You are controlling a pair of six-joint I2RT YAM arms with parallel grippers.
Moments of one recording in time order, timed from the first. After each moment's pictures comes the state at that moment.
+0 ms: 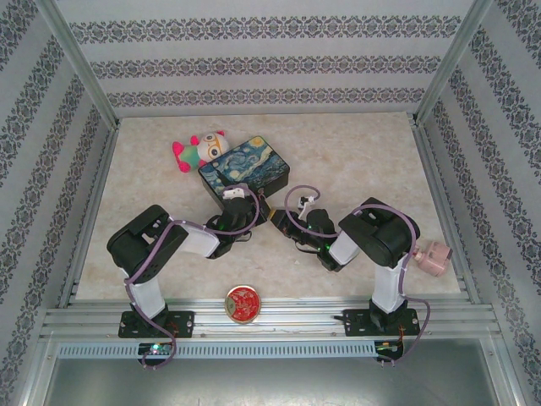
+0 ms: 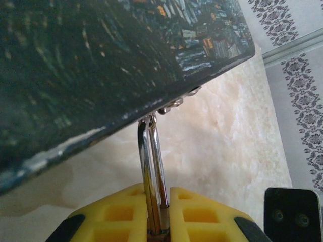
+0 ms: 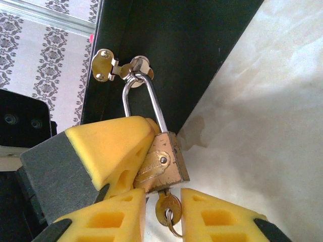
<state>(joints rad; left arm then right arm) -0.69 1.79 0.66 0.67 -0.10 -1.02 0.64 1.92 0.42 1.22 -0.24 1.20</state>
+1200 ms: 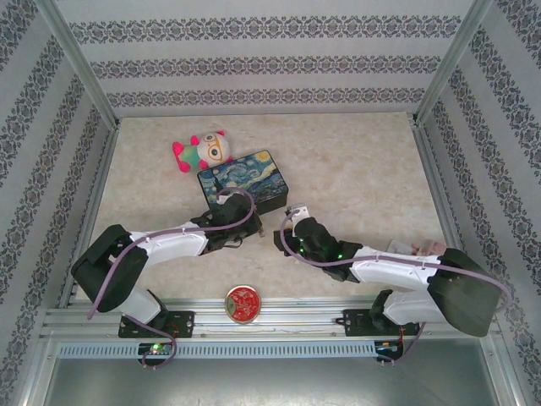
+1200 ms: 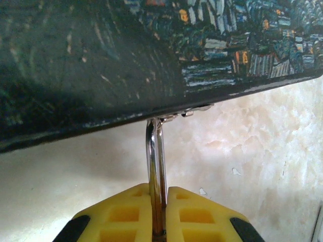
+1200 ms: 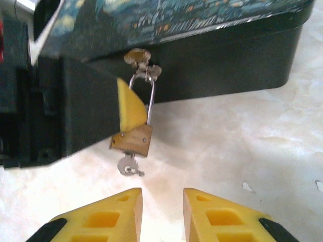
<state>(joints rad) -0.72 1.52 0.74 -0.02 -0.05 -1.08 0.94 1.27 0.49 0.17 0.16 0.55</state>
